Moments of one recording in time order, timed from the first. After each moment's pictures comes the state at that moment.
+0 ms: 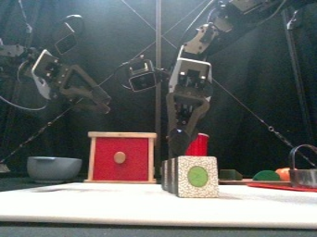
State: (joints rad) left arm -0.13 -0.29 1.18 -0.58 -0.72 0.47; right arm 0.02 0.26 0.29 0.14 0.66 0.05
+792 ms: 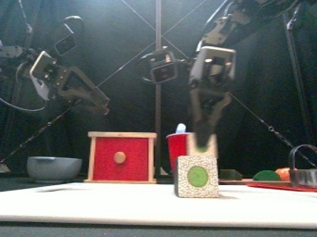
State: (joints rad) left arm -0.13 -0.29 1.18 -0.58 -0.72 0.47; right arm -0.11 -0.09 0.57 0.10 0.74 0.18
